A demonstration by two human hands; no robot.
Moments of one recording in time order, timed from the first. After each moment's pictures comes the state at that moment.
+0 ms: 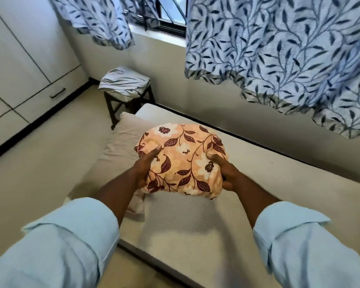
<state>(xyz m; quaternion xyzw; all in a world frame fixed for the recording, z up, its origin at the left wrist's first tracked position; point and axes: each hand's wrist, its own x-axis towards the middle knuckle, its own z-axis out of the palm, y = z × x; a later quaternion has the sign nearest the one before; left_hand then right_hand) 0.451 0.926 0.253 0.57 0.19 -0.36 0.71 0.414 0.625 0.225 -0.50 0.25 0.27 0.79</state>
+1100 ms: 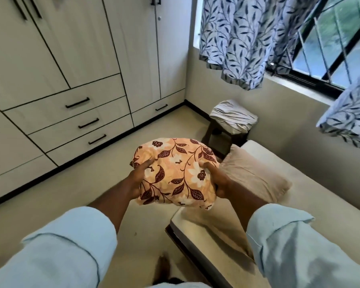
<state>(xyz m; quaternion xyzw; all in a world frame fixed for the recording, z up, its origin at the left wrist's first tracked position) 0.460 1.532 0.285 0.52 0.28 -0.18 0.79 0.555 1.247 0.249 -0.58 0.12 0.42 0.69</state>
